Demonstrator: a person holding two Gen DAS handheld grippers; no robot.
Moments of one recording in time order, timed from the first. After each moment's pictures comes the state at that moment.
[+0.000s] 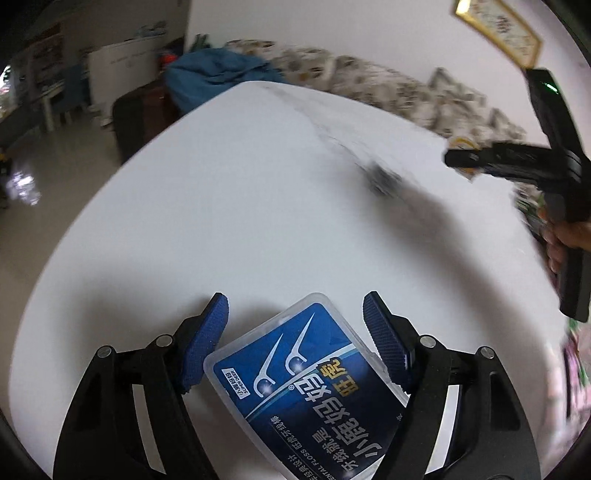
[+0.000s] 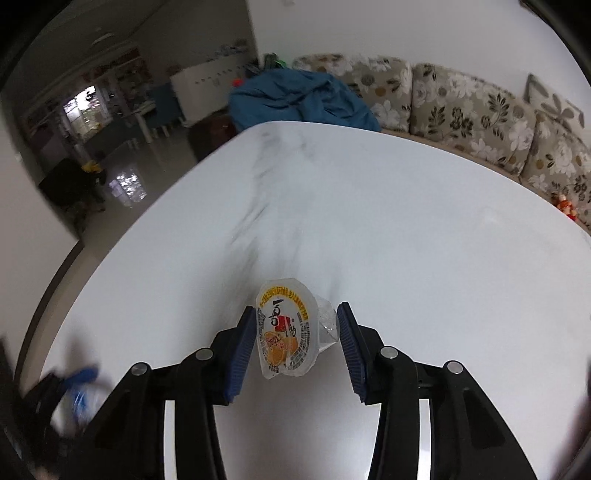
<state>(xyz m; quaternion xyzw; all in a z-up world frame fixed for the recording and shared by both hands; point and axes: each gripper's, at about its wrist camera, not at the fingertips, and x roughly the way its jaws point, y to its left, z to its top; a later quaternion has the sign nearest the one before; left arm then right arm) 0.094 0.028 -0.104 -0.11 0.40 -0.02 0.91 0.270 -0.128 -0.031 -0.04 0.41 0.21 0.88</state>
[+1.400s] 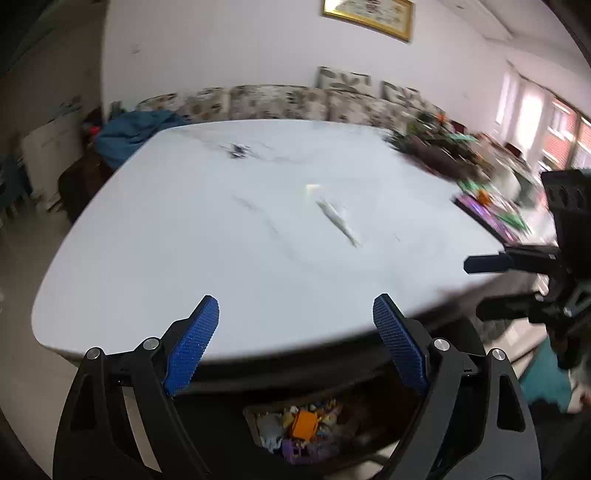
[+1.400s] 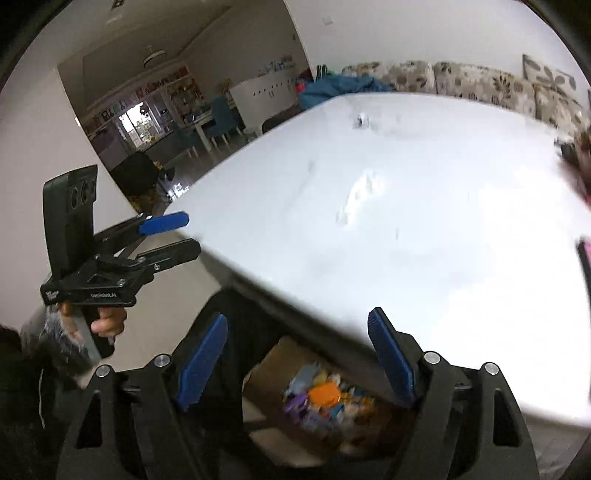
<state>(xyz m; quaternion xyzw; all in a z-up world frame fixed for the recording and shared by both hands) -0.086 -0.035 -0.081 0.01 0.34 -0.15 0.93 -0.085 -0.169 -0.088 0.03 0.39 0.29 0.87</state>
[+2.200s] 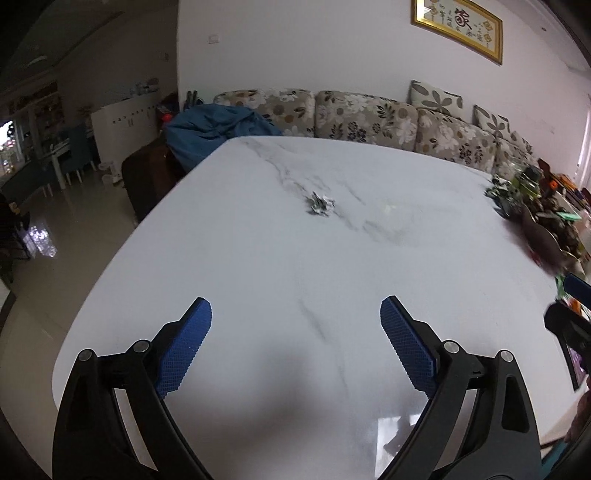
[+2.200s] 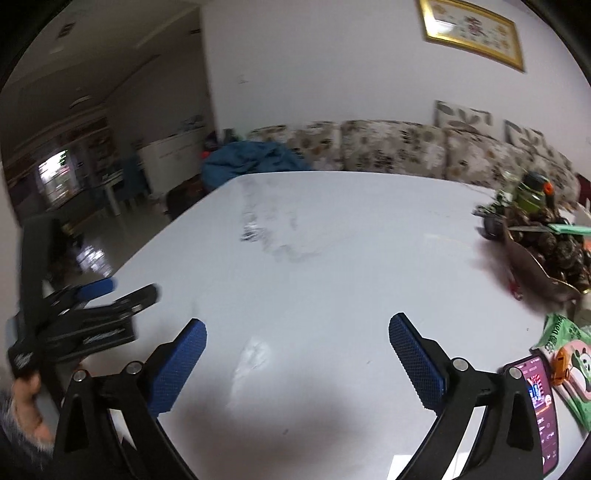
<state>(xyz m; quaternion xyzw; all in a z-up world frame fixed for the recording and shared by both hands) 0.053 -0.042 -0.045 -0.02 0.33 0.02 0.94 0.029 -0.191 -0.037 0.04 0.30 0.07 0.95</state>
